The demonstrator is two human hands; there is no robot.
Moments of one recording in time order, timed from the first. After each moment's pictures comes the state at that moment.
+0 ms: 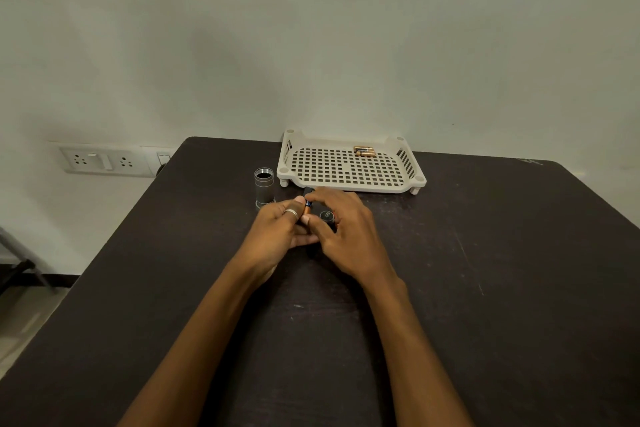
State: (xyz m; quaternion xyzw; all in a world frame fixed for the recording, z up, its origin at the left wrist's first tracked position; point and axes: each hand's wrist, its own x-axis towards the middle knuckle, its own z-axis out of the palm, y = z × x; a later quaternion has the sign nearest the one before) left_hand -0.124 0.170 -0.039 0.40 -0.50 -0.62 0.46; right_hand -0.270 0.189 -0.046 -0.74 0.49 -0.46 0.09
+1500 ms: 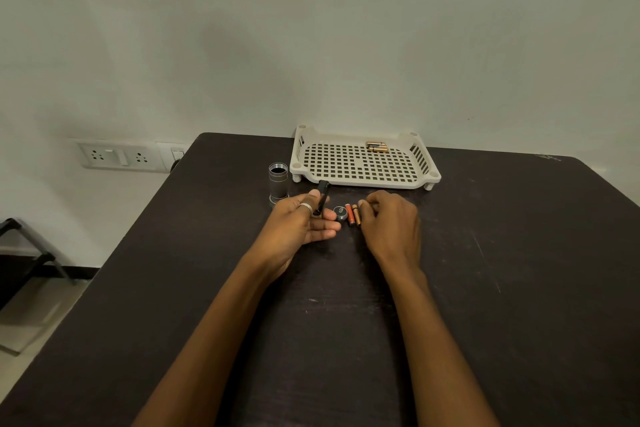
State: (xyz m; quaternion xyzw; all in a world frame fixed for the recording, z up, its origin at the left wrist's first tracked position) left_hand -0.126 0.175 -0.028 0.42 -0.45 -0.65 0.44; right_hand -0.287 0.184 -0.043 -0.57 0.74 -0.35 0.02
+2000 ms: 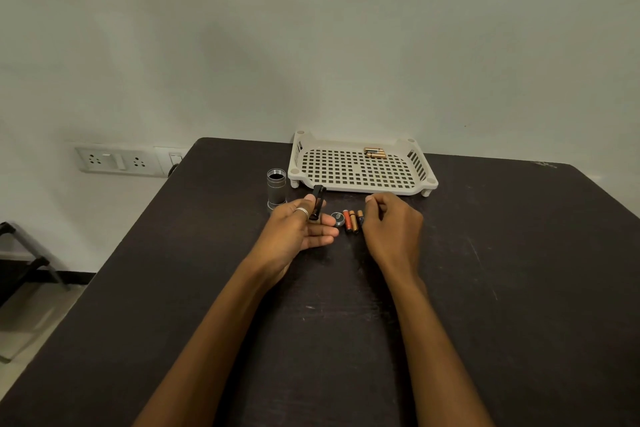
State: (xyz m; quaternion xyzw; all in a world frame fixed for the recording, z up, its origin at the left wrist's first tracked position) left_hand -0.126 0.175 -0.025 0.43 -0.43 -0.65 0.45; right_hand -0.288 0.180 -0.046 -0.53 0.69 -0.49 0.05
